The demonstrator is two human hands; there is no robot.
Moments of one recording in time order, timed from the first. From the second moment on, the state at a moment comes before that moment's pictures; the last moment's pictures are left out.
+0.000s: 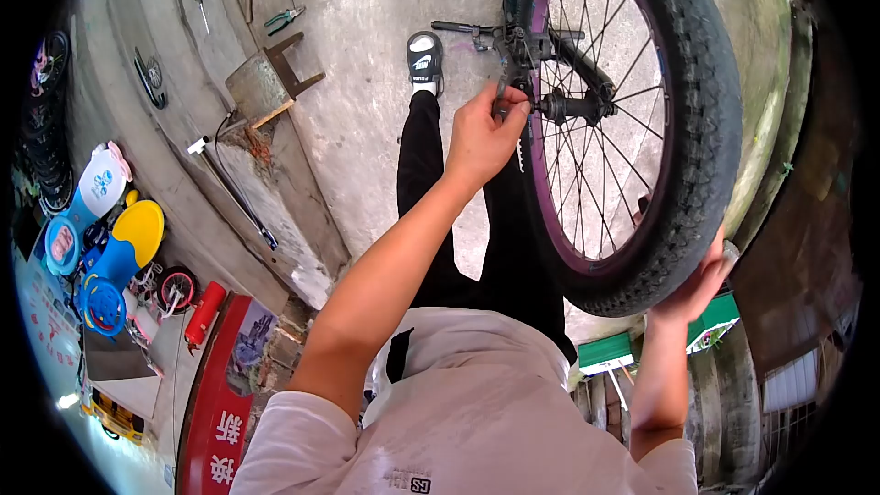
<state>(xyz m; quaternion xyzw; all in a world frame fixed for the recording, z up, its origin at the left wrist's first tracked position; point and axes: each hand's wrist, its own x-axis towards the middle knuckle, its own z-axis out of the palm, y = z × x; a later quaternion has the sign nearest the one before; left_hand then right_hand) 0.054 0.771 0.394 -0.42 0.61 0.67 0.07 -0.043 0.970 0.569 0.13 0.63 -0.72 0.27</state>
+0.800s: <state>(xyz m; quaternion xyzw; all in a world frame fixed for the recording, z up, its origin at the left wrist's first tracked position) 0.053 0.760 0.423 -0.50 0.59 0.62 0.13 -0.055 0.957 0.391 0.25 0.59 -0.64 0.42</state>
